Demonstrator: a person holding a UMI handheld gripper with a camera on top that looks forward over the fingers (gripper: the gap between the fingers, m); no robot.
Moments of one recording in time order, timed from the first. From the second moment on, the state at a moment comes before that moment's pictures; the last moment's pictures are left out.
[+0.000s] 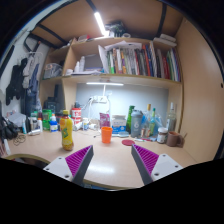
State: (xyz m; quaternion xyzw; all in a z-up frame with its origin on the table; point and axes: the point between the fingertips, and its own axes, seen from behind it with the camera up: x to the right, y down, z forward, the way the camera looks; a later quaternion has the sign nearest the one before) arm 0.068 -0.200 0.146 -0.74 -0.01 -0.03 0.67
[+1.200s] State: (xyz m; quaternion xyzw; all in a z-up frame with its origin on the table) arm -0.174 0.059 0.087 -0.76 -0.05 0.06 0.65
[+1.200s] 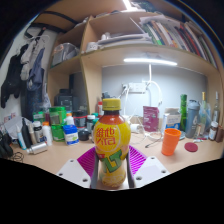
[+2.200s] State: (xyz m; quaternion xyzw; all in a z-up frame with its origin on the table) arm -0.066 0.185 0.177 -0.35 0.58 0.70 0.24
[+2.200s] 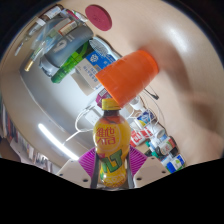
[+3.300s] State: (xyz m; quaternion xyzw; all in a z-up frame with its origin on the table) arm 0.200 0.209 0.092 -0.74 -0.01 0.02 0.67
